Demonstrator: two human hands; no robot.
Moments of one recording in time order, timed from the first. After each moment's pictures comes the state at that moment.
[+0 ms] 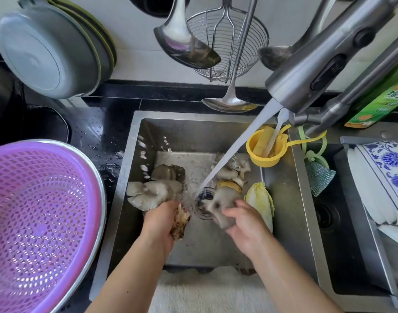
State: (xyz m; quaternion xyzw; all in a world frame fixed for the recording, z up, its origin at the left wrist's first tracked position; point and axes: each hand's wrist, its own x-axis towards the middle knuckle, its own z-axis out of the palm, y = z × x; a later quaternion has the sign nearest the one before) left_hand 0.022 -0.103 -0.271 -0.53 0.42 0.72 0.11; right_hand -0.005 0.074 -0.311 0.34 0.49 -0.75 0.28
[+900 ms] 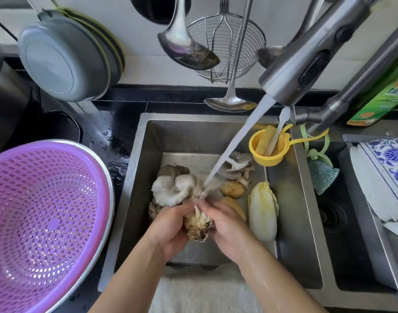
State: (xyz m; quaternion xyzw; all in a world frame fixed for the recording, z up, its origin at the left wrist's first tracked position) left_hand 0.042 -0.100 -0.257 -0.34 0.42 0.81 0.22; right_hand 0.020 0.035 -0.267 0.19 0.52 -0.75 0.36
